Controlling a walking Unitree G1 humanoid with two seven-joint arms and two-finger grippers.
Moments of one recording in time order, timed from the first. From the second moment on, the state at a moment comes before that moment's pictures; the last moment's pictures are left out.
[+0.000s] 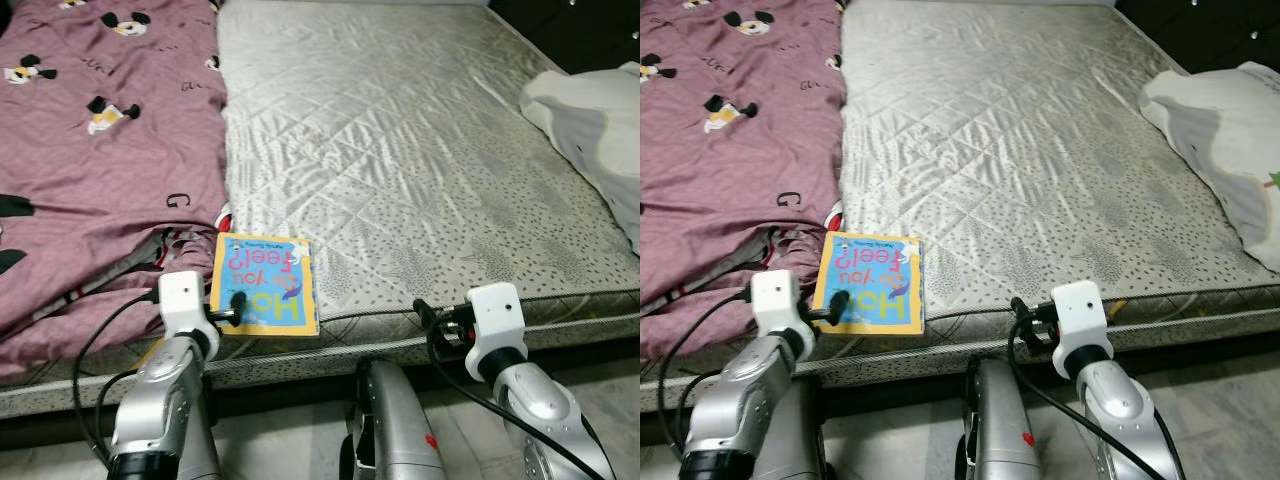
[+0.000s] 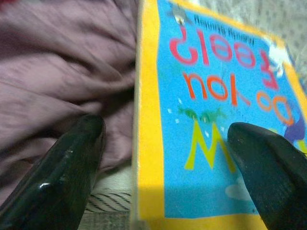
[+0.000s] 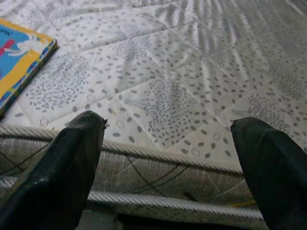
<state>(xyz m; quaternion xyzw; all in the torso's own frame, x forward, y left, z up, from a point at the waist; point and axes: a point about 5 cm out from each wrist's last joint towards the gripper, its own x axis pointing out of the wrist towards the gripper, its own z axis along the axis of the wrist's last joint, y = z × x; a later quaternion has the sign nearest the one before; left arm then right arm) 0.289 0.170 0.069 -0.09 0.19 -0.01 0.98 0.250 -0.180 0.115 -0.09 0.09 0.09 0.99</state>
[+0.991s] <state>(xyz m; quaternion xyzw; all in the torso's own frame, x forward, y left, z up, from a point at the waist) 0.307 0.159 0.055 -0.19 0.26 -0.14 0.94 0.266 -0.180 0.129 -0.11 0.07 0.09 0.99</state>
